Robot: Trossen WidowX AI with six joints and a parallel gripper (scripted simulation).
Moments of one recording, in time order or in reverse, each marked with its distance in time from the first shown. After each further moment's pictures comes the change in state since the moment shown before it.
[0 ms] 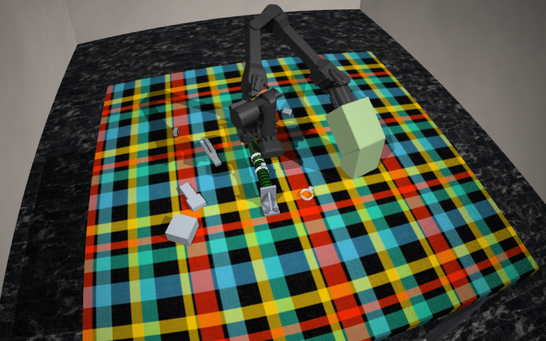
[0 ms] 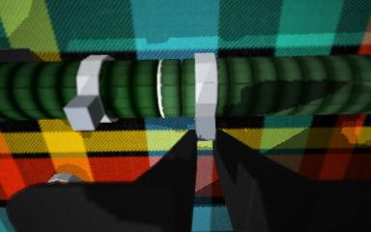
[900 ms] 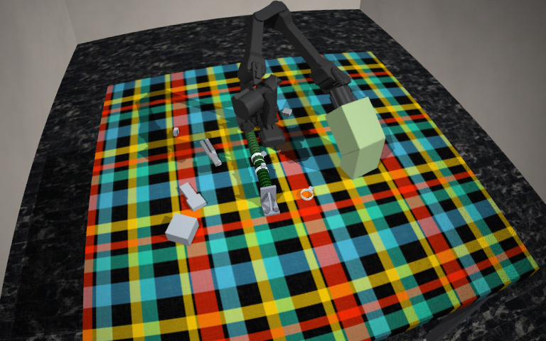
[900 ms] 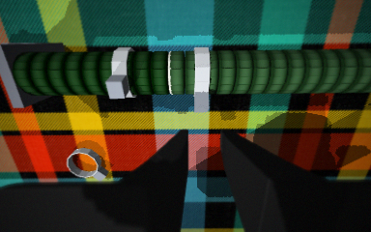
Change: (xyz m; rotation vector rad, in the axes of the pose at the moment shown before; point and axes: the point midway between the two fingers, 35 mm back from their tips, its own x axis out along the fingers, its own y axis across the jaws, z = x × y) arm -0.042 0.001 -0.001 -0.013 0.001 -0.004
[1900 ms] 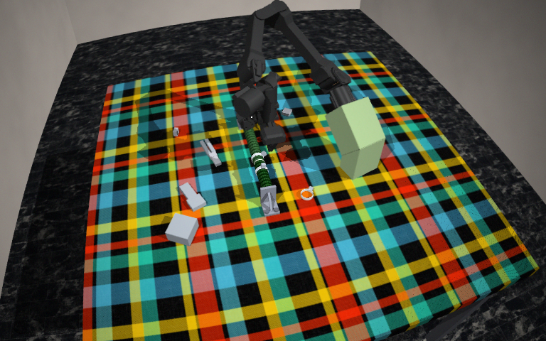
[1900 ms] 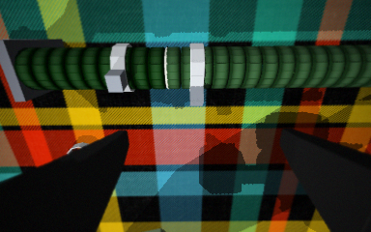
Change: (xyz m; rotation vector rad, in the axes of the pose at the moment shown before) arm -0.008 -0.003 -0.002 -0.002 0.008 -0.007
